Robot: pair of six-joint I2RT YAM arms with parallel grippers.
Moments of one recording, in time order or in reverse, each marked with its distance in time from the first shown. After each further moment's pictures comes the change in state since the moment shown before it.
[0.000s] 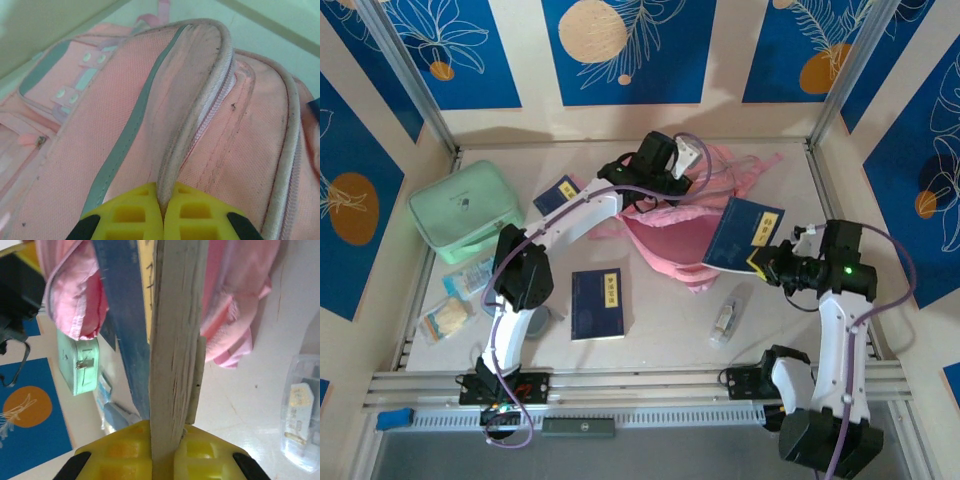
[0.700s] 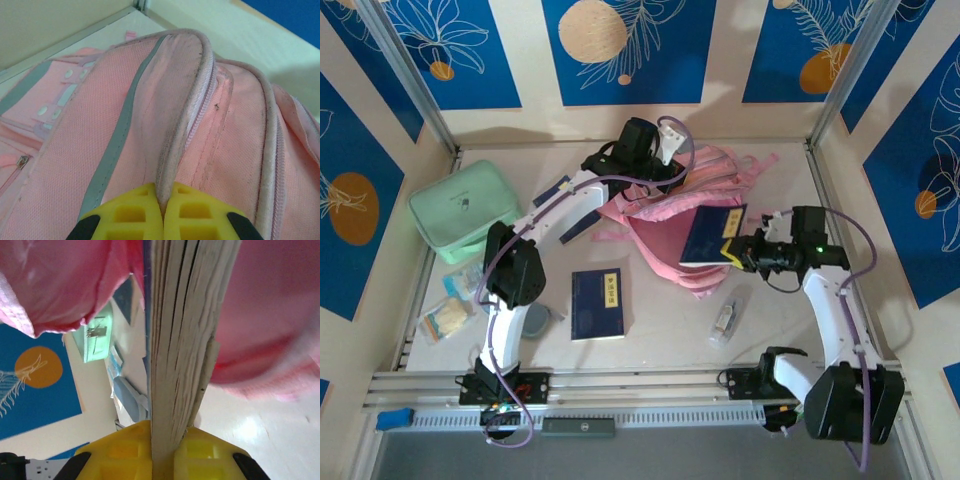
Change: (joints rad) left arm 0.066 -0.029 -0.021 0.082 0.254 -0.079; right arm 0.231 0.242 -0.146 0.436 -0.123 0.101
